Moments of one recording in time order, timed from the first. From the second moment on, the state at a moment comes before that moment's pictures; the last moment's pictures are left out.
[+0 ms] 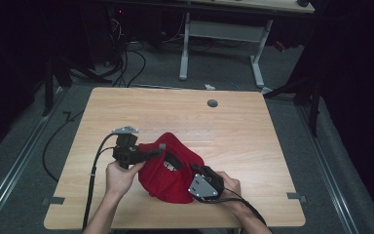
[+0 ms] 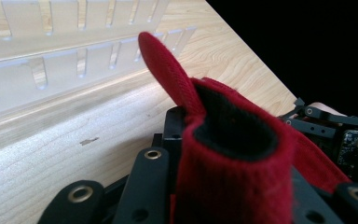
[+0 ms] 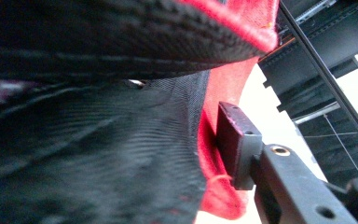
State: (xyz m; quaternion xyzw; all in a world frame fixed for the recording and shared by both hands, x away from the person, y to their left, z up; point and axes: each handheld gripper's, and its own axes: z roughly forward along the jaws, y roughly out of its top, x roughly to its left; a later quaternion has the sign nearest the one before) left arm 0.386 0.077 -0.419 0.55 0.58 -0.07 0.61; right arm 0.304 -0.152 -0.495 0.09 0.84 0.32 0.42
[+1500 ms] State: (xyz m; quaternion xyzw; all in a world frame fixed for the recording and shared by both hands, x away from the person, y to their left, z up) left arm 0.374 0.131 -0.419 0.46 0.55 0.01 0.70; right arm 0.289 -0.163 -0.478 0.09 0.87 0.32 0.36
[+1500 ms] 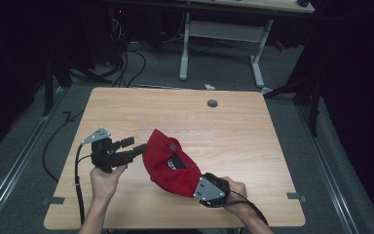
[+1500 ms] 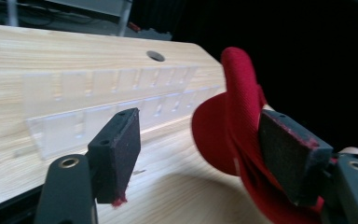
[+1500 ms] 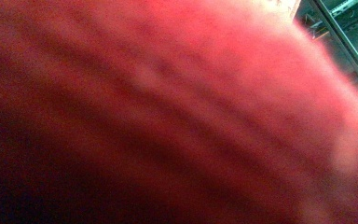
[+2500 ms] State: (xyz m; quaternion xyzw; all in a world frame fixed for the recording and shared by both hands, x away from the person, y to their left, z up) left arm 0.388 0.140 -0.511 0.51 0.60 0.13 0.61; right arm 0.318 -0.212 -0.441 0.20 0.83 0.44 0.27
